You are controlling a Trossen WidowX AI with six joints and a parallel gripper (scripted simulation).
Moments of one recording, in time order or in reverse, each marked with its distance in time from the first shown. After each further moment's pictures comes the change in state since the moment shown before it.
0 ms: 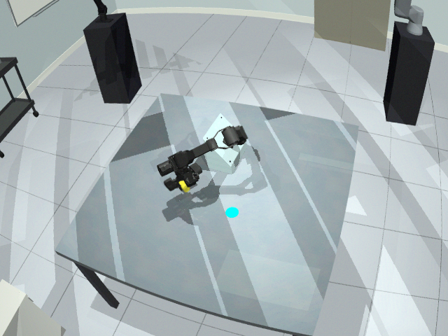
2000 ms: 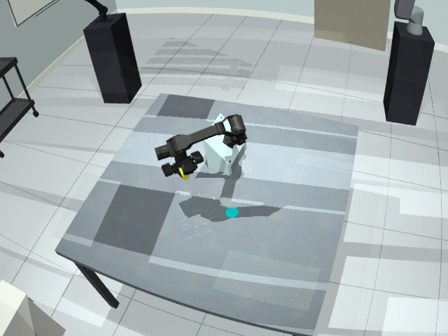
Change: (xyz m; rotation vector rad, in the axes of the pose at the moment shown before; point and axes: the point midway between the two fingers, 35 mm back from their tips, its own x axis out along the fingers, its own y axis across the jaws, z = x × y) arm -0.114 -0.001 0.028 0.184 0.011 -0.004
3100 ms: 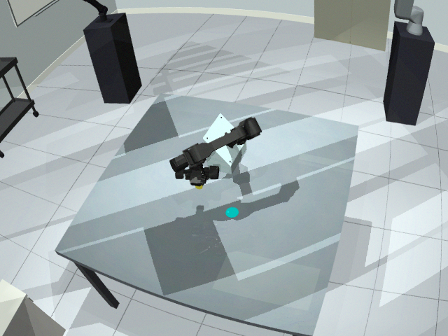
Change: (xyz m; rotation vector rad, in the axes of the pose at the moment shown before) arm -0.012 0.034 0.094 0.513 0.005 -0.015
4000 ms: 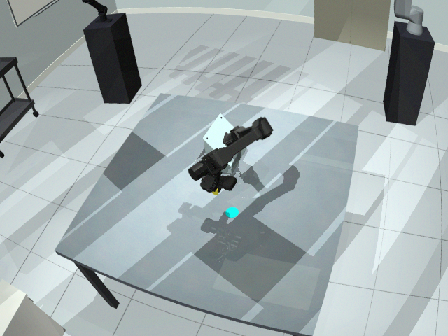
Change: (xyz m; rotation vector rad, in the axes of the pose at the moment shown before) arm -0.005 0.078 0.036 0.413 -0.002 0.013
